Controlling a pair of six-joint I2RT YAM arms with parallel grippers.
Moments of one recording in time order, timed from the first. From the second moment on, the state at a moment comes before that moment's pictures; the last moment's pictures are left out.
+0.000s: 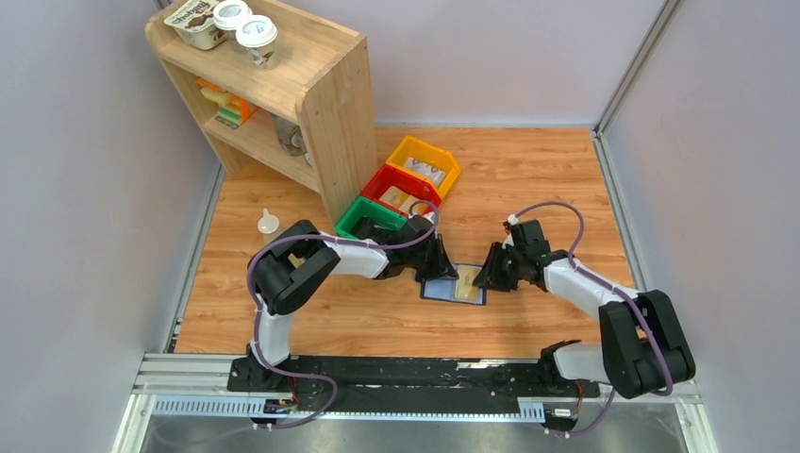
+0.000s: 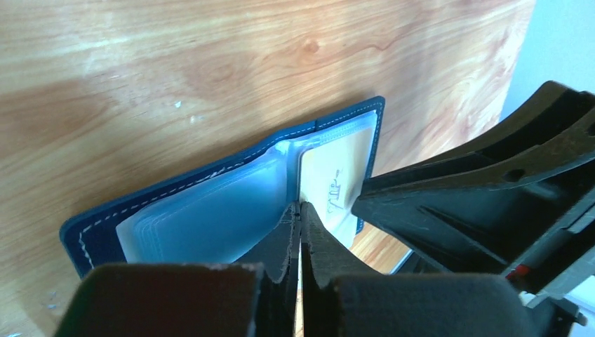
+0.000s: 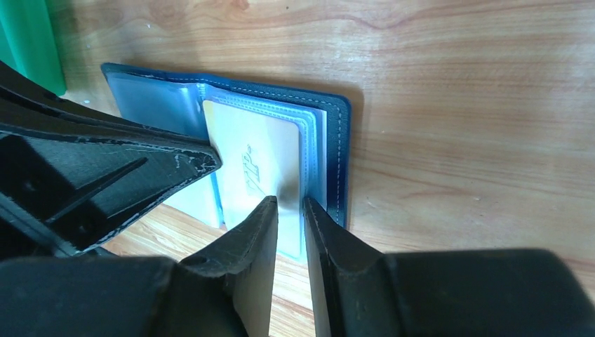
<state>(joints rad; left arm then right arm) -0.90 1.96 1.03 0.23 0.26 -1.04 0.29 1.30 0.54 -0.27 -0.33 0.59</state>
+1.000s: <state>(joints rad) -0.91 1.80 0.97 0.00 0.13 -0.93 0.28 1.33 0.53 -0.21 -0.37 0.61</state>
